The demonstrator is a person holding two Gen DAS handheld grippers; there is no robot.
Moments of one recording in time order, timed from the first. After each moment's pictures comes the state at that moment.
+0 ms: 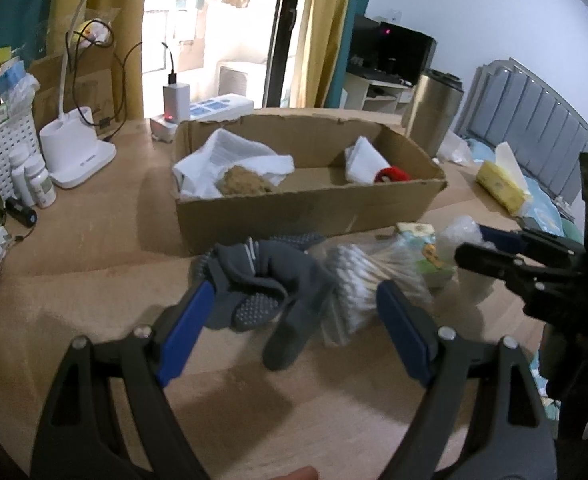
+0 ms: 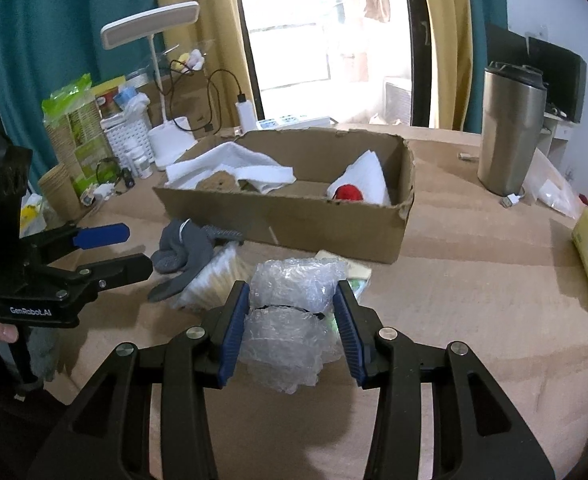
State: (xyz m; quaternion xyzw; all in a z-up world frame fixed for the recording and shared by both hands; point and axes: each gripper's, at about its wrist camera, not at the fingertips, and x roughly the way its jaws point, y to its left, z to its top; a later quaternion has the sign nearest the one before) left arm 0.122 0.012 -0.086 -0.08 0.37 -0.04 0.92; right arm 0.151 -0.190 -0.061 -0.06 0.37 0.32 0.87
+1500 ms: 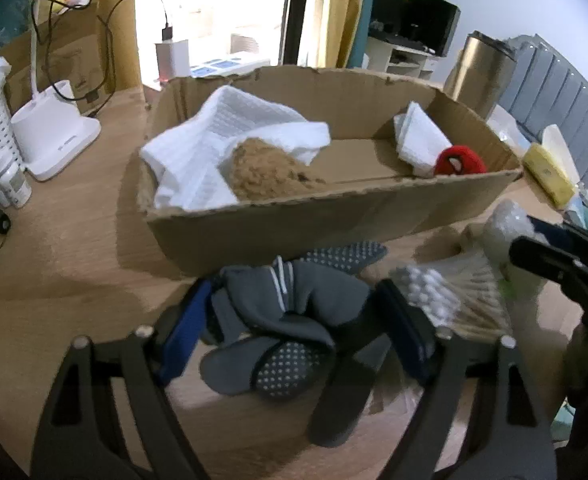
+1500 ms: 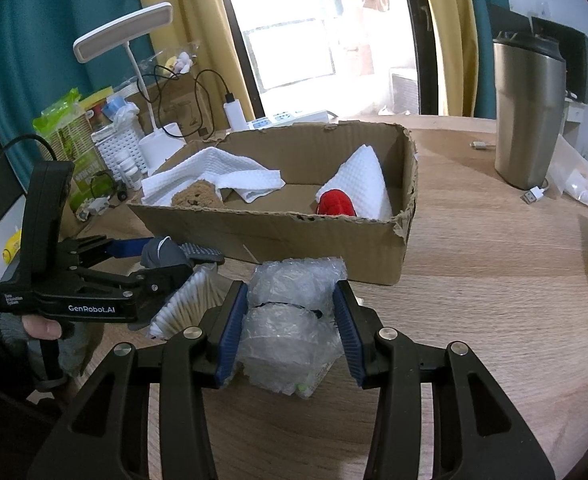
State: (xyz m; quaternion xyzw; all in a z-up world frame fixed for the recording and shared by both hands) left arm 0.187 0.019 -0.125 -0.06 0.43 -0.02 0.90; right arm 0.193 -0.193 -0.081 -0.03 0.38 0.34 0.86
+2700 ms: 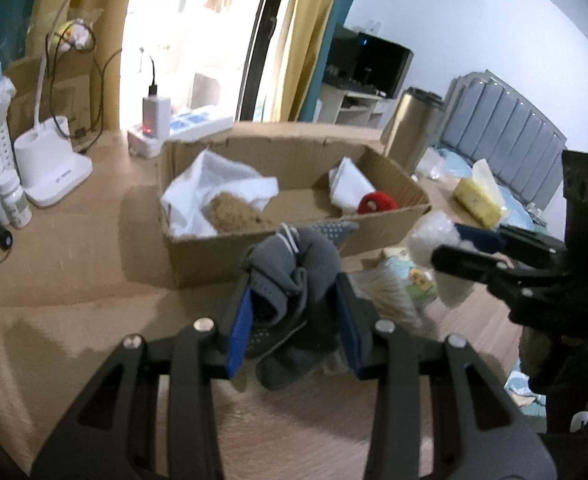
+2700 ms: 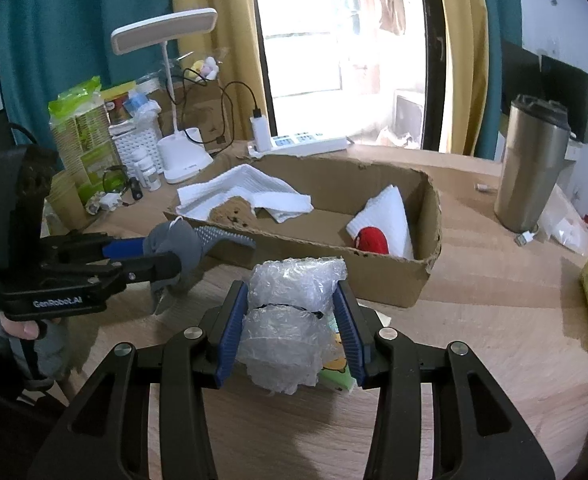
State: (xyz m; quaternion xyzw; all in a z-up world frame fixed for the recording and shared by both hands) left arm 0.134 0.031 -0.074 -0.10 0.35 -0.10 0.93; right arm 0.161 -0.164 -0.047 -0.08 0.35 0.33 0.87
